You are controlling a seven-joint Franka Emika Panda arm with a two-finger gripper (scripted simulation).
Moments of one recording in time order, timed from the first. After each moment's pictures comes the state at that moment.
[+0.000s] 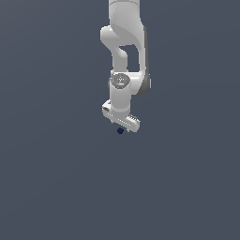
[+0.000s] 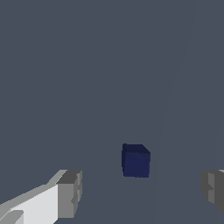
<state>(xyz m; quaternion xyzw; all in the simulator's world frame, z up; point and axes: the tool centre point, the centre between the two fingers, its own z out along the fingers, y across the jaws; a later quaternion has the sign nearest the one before) -0.081 0.003 0.070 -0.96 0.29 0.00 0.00</state>
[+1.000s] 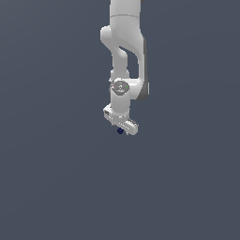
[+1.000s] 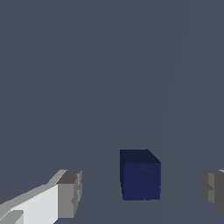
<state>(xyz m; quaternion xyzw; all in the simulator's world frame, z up) -0.089 0.002 0.033 -0.95 0.32 0.00 0.00</state>
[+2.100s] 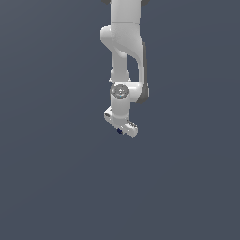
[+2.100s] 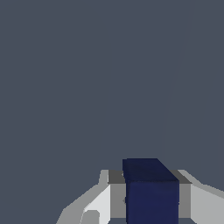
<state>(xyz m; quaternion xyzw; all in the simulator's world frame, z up) -0.088 0.003 0.015 -0.95 0.32 0.00 0.00</state>
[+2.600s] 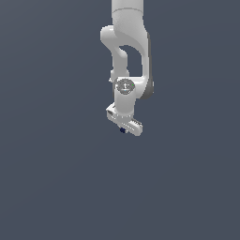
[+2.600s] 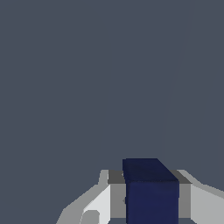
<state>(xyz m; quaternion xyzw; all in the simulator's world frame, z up) -0.072 0.020 0.052 -0.95 0.32 0.00 0.00</state>
